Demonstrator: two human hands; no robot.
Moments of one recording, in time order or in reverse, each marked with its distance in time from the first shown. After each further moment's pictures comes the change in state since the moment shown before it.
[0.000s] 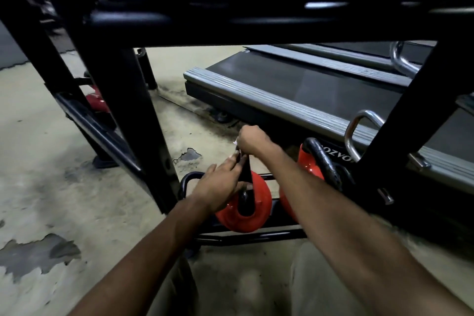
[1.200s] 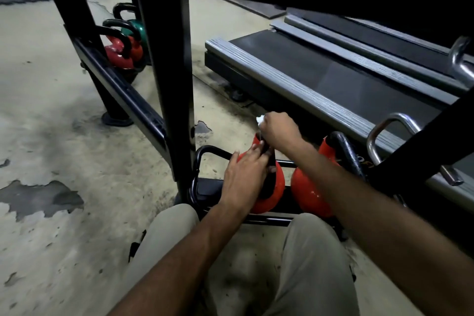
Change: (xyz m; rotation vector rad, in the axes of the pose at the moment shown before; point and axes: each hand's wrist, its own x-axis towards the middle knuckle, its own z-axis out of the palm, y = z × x) left_hand -0.020 0.022 0.042 -0.209 0.420 -0.128; right_hand -0.024 -0.003 0.011 -0.150 0.154 -0.180
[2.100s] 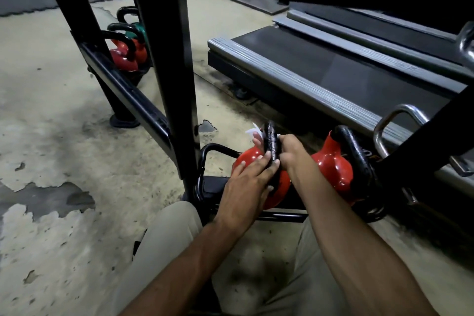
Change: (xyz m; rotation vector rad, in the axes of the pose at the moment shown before) left_hand -0.046 -0.006 -0.001 -0.058 0.031 0.144; right_hand -0.039 0.007 0.032 2.038 -0.342 0.814
